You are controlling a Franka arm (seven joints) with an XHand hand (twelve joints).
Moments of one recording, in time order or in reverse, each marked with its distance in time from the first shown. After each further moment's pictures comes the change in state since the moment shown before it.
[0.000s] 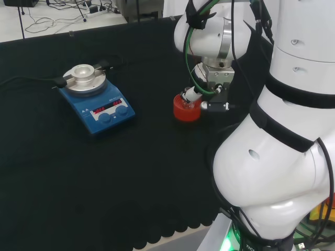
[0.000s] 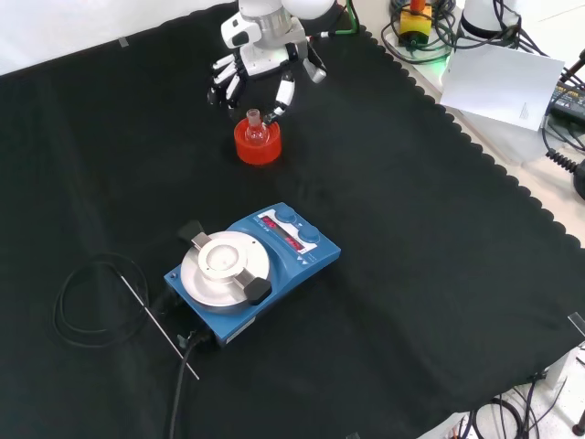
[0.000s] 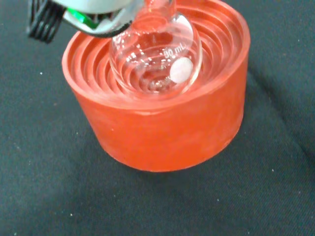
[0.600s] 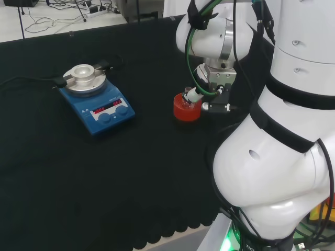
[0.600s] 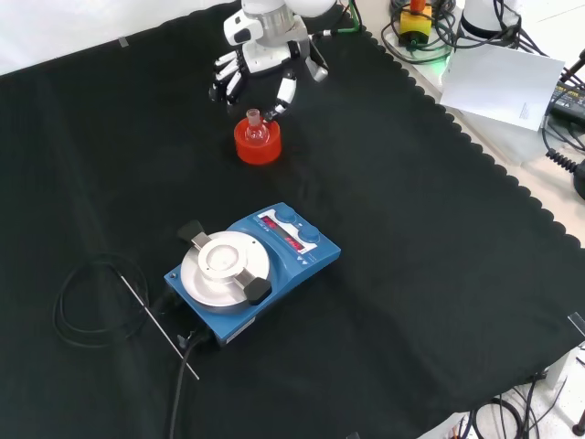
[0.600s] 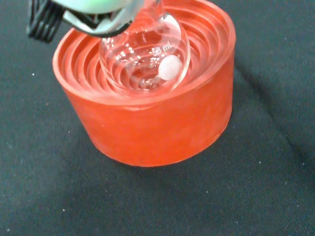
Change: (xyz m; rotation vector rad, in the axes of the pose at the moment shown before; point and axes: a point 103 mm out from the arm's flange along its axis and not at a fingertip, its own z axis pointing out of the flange) arm -0.005 -0.005 0.001 0.002 0.003 0.025
